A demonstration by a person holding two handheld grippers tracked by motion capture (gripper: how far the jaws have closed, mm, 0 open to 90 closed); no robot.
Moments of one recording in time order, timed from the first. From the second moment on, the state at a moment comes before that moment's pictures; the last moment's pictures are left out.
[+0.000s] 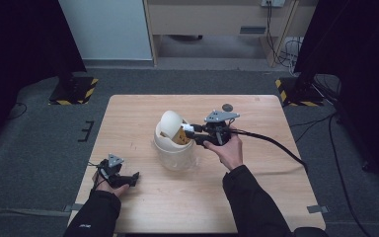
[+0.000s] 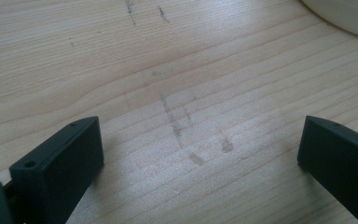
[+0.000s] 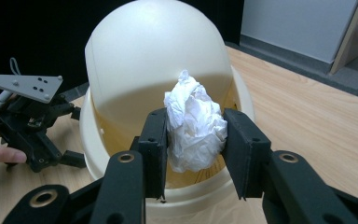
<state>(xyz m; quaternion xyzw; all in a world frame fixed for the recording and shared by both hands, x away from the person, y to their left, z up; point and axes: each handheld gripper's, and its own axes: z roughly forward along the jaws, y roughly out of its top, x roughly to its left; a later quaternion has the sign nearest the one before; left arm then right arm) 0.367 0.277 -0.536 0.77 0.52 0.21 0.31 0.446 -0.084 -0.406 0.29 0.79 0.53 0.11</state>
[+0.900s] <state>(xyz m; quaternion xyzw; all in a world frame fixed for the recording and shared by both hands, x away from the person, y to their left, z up) 0.367 0.277 -0.536 0.77 0.52 0.21 0.31 0.445 -0.097 -0.393 0.30 0.77 0.55 0.13</state>
